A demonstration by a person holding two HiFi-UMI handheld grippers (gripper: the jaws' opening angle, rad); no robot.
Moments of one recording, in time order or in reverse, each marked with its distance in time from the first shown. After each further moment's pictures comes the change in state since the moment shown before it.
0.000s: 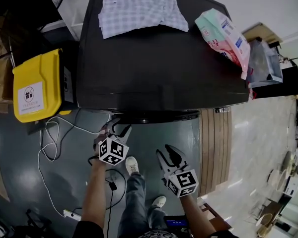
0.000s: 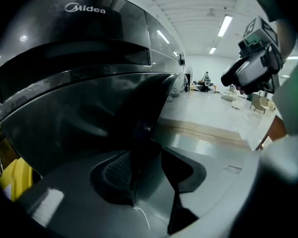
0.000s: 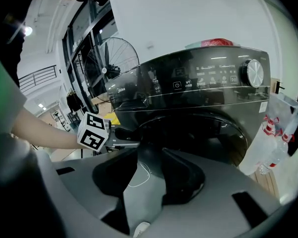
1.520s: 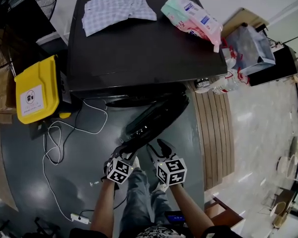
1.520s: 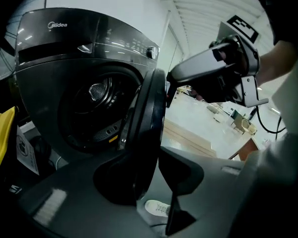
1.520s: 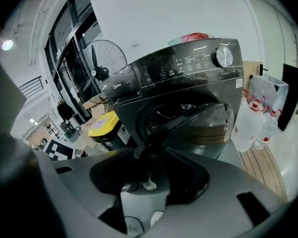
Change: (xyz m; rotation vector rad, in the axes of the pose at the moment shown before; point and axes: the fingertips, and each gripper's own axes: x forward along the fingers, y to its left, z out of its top) left arm -0.064 -0.186 -0.037 -0.201 0.115 -0.227; right arm -0.036 0.010 -0.051 0.168 0.043 -0.060
